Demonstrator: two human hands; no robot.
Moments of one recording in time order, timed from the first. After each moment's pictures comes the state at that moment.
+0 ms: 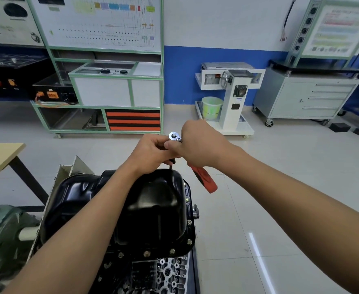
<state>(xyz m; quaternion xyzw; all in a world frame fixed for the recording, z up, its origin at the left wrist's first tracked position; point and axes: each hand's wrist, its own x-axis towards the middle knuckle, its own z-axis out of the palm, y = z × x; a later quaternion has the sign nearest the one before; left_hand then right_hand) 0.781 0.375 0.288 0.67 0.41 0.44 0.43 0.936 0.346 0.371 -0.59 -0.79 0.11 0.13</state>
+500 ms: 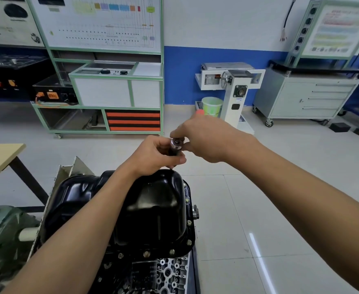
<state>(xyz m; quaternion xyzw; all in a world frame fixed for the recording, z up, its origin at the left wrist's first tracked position) 0.785 0.373 0.287 0.67 0.37 0.42 0.49 0.953 0.353 0.388 -0.46 -0.89 -0.07 -0.01</state>
